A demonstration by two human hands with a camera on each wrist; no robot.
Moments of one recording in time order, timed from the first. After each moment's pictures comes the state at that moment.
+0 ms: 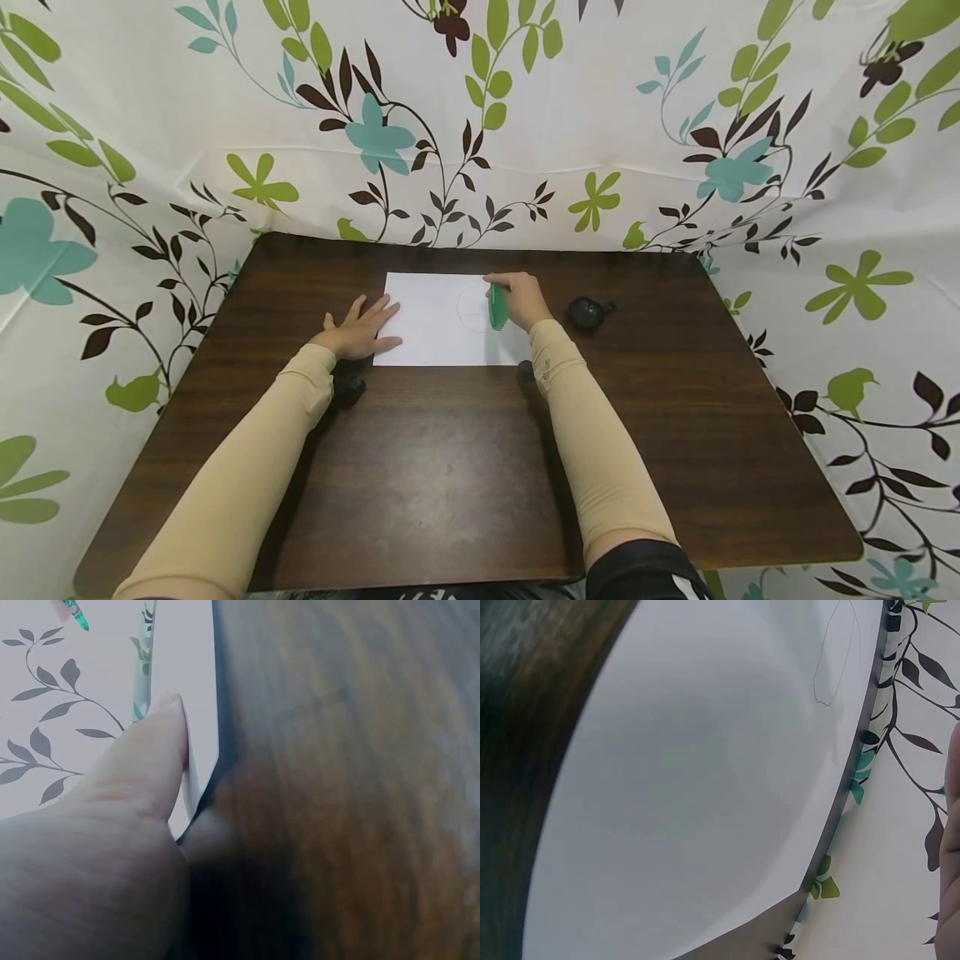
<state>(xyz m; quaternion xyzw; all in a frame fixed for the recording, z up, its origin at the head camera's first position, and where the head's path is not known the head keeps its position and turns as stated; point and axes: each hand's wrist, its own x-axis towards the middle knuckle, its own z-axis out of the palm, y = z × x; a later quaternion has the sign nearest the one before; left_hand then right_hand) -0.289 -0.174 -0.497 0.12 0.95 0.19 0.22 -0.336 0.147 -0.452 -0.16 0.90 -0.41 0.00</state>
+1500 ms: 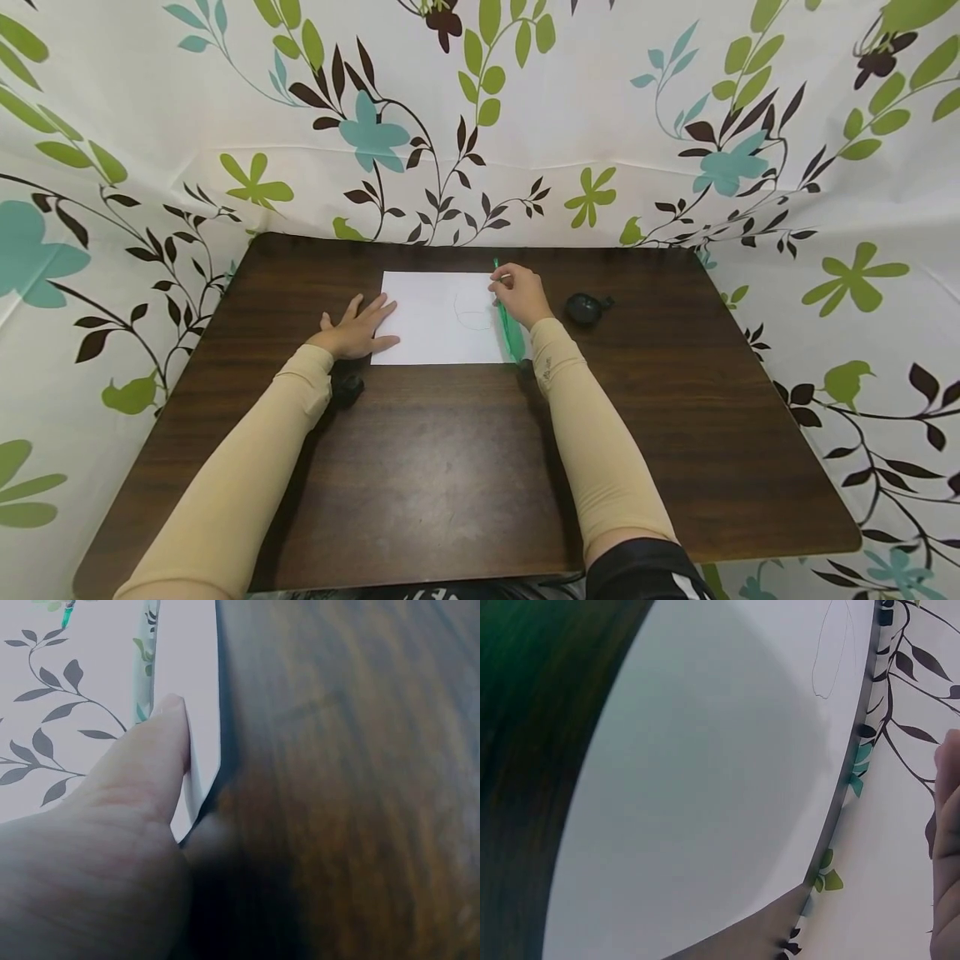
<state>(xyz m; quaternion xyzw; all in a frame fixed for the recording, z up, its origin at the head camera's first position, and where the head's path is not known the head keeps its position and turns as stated) -0.284 -0.172 -0.494 0.12 0.95 0.19 0.20 -0.336 0.154 -0.456 -0.12 0.89 -0.45 -0.01</state>
